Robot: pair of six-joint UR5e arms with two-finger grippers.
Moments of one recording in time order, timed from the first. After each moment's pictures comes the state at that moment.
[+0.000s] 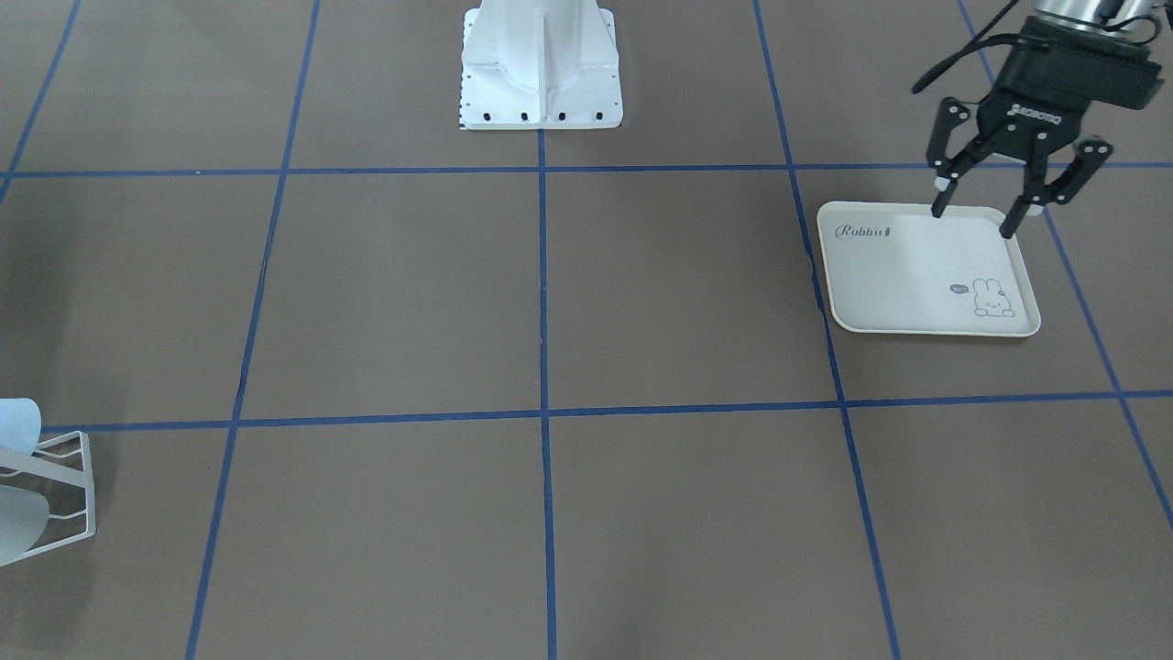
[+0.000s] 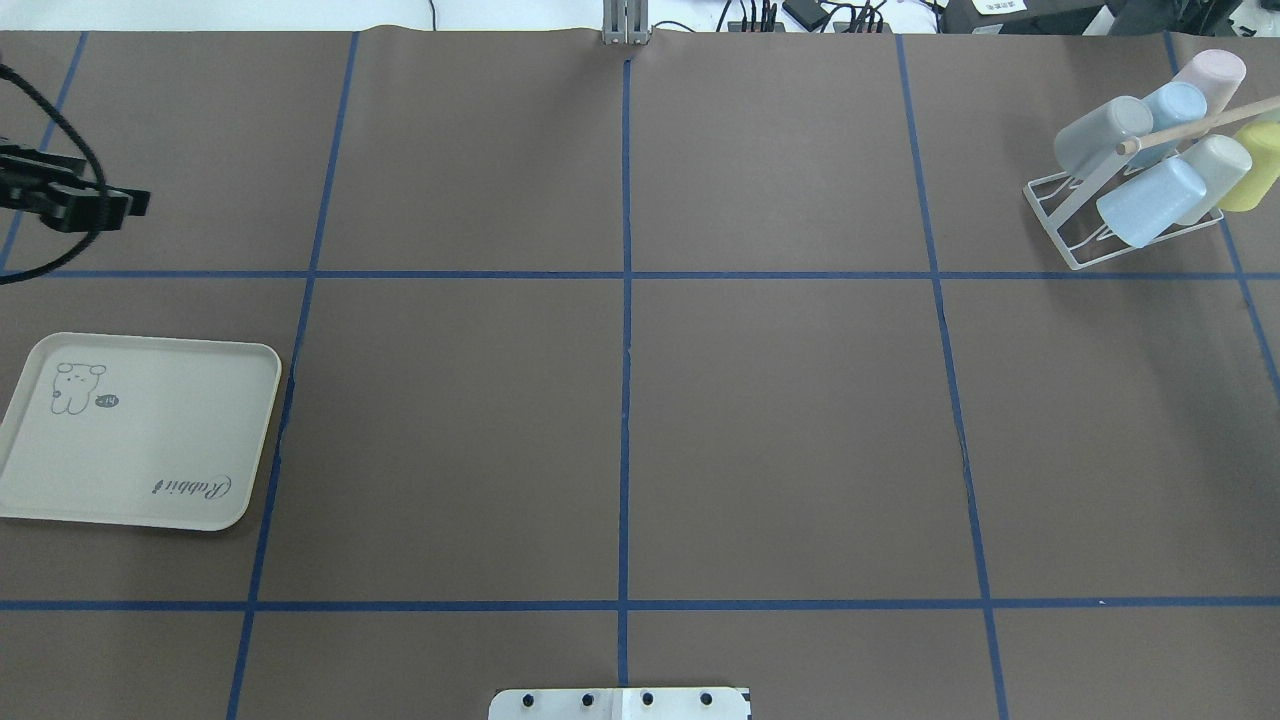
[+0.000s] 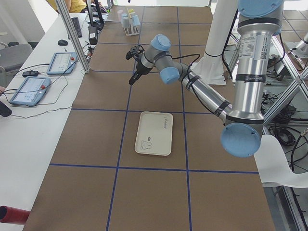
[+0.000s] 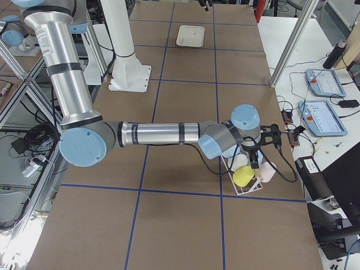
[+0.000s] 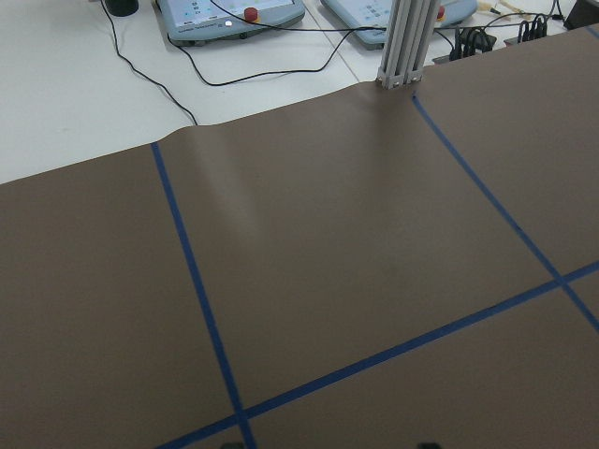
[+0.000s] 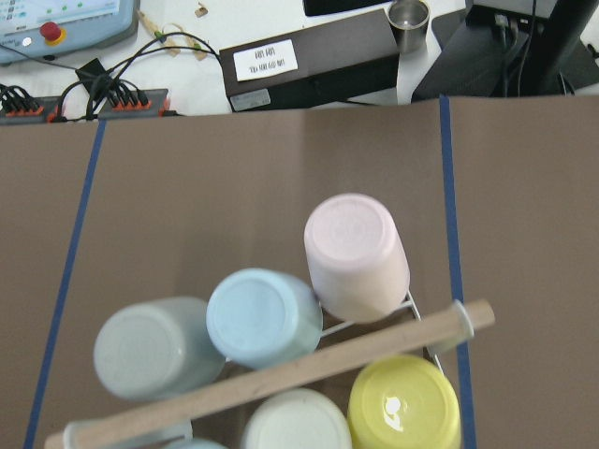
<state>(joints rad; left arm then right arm) -1.10 -1.59 -2.16 -1.94 -2.02 -0.44 1.53 -1.36 1.42 -1.03 2.39 0.46</state>
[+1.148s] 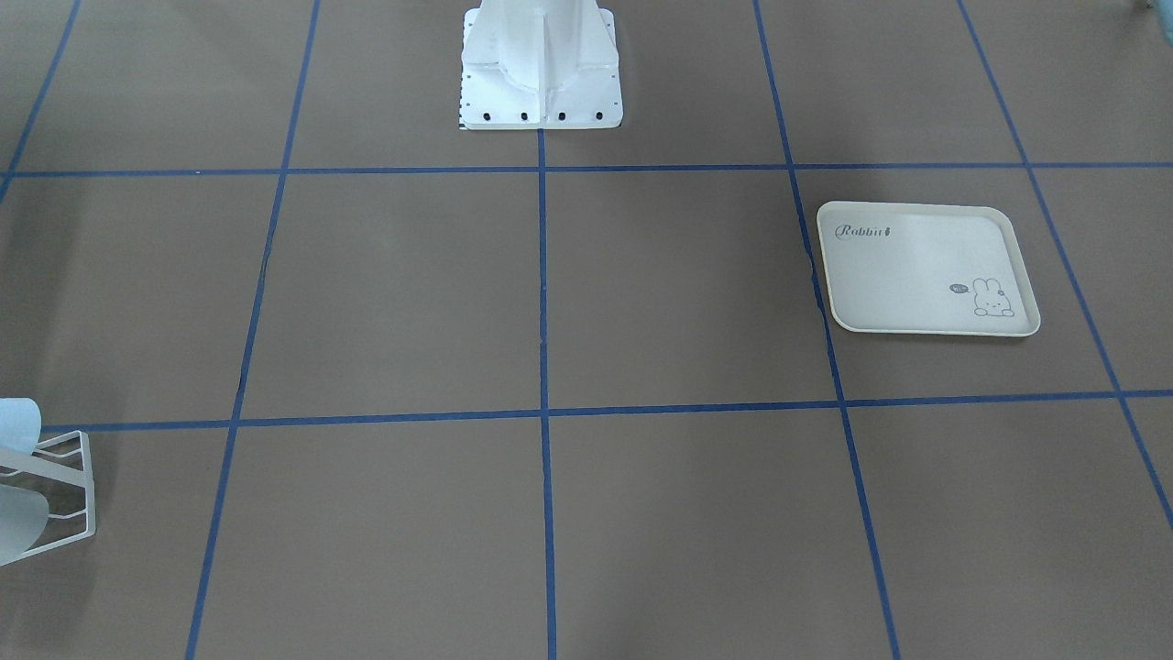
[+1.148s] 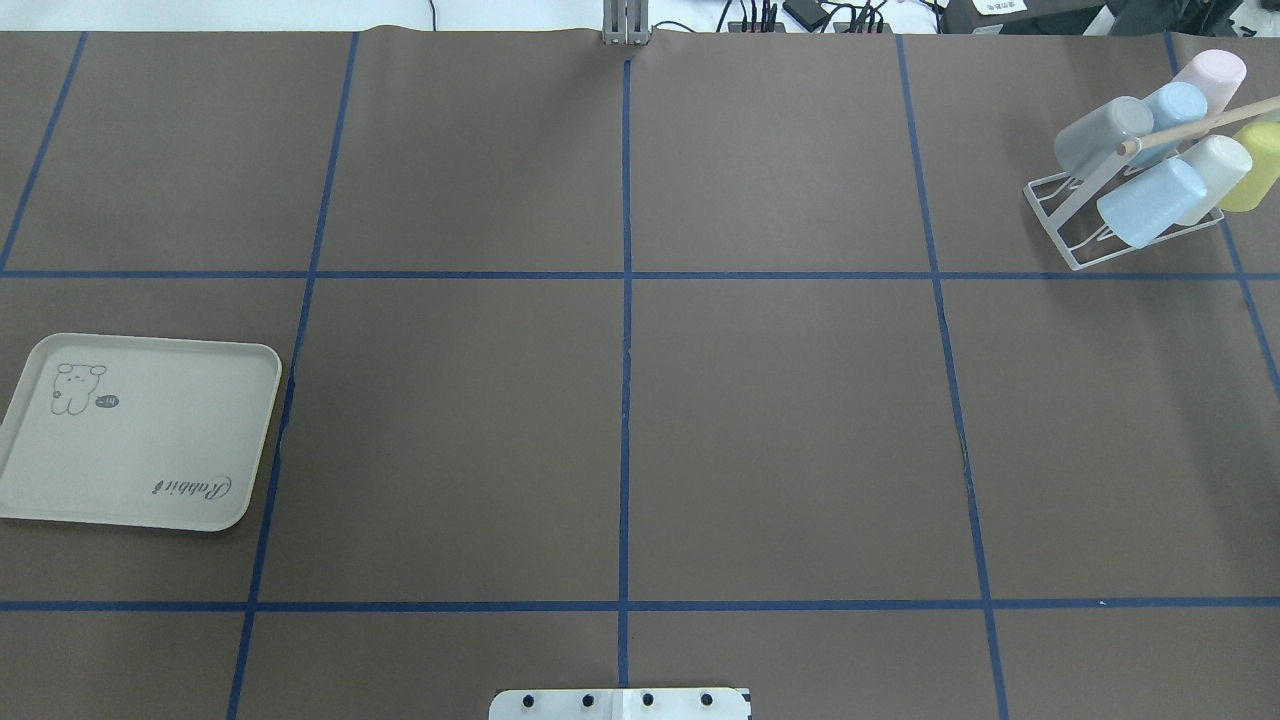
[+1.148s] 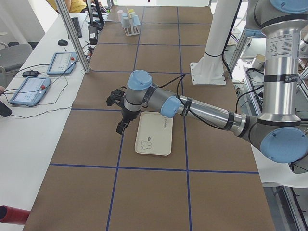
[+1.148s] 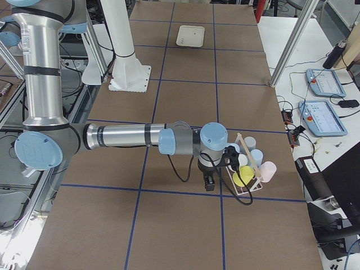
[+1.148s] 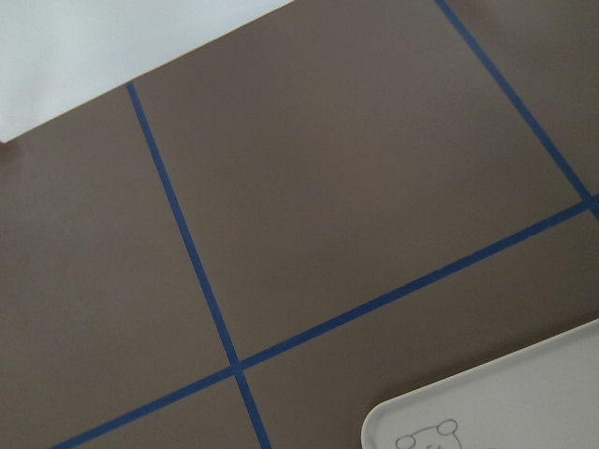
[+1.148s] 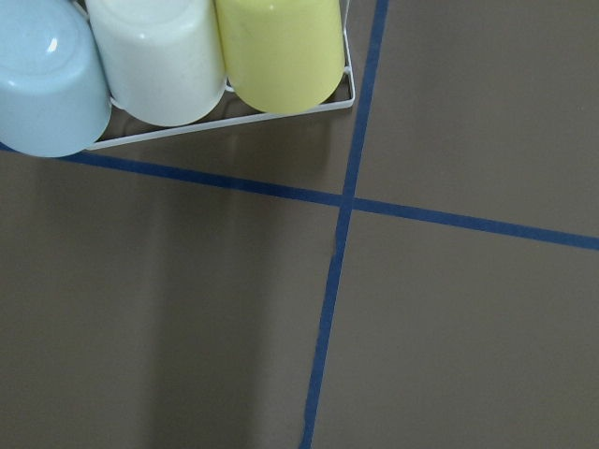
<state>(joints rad) -1.48 -1.53 -1.90 -1.68 -2.28 0.00 1.57 -1.58 1.68 -1.66 2.36 -0.15</state>
